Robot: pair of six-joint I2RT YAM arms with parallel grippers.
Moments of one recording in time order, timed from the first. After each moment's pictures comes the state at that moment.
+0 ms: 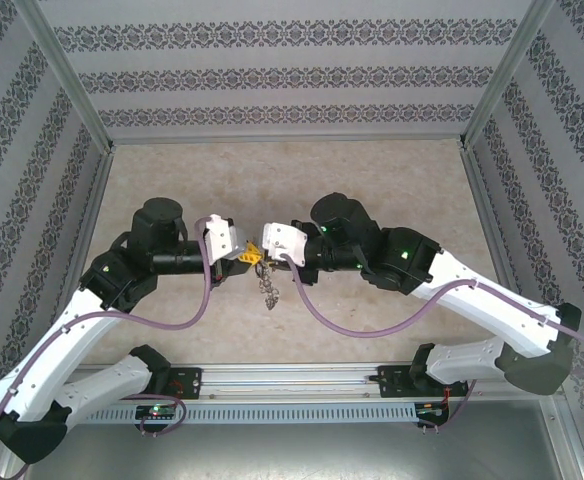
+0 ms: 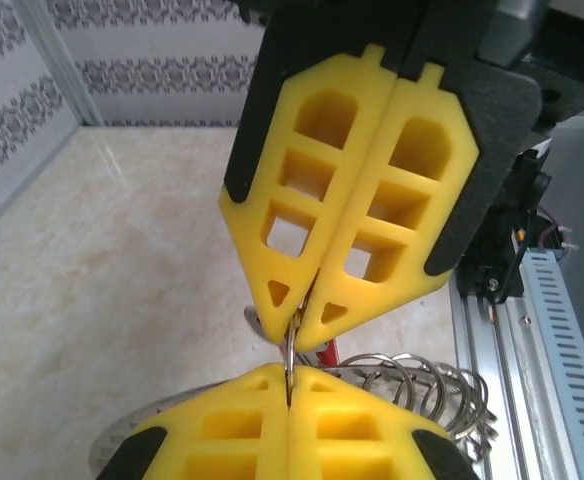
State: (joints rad) left arm -0.56 0.92 1.08 -0.65 0.66 0.44; right arm 1.04 1.25 1.40 -0.71 -0.17 -0.48
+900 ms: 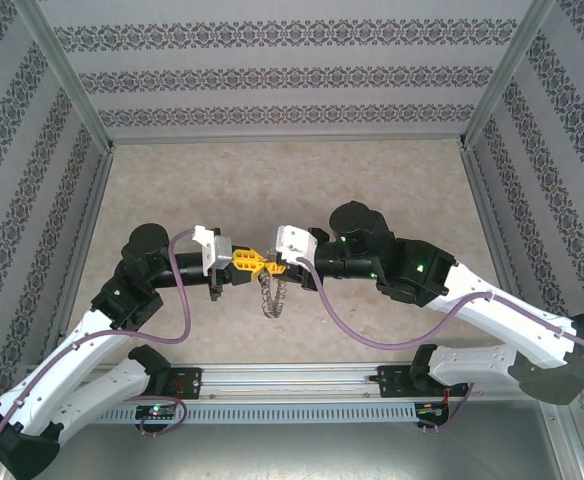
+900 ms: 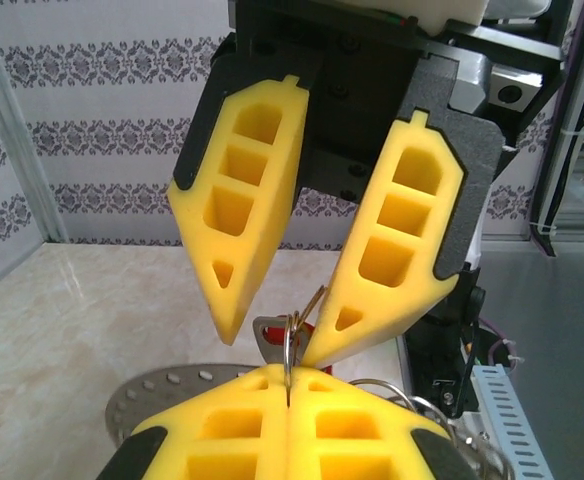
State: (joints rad) left arm -0.56 0.76 0.77 -0.08 0.83 0.12; right arm 1.05 1.14 1.29 -0.57 -0.23 -0.38
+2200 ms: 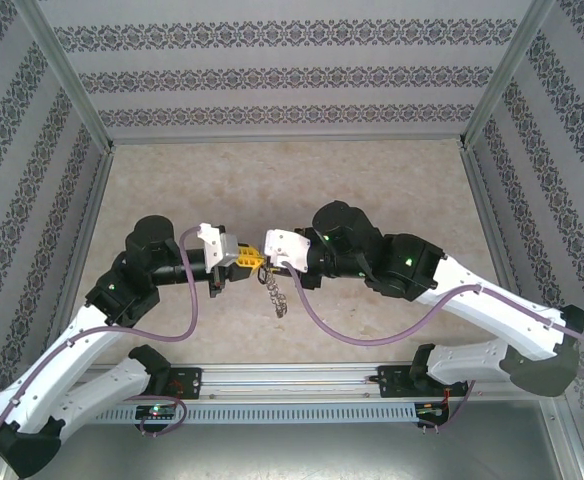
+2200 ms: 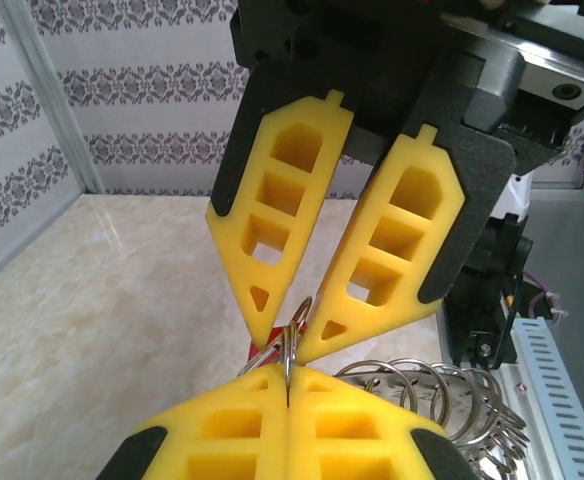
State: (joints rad) left arm -0.56 0.79 0.86 -0.30 0.74 0.27; right arm 1.06 1.21 1.36 -0.71 -0.11 -0.47
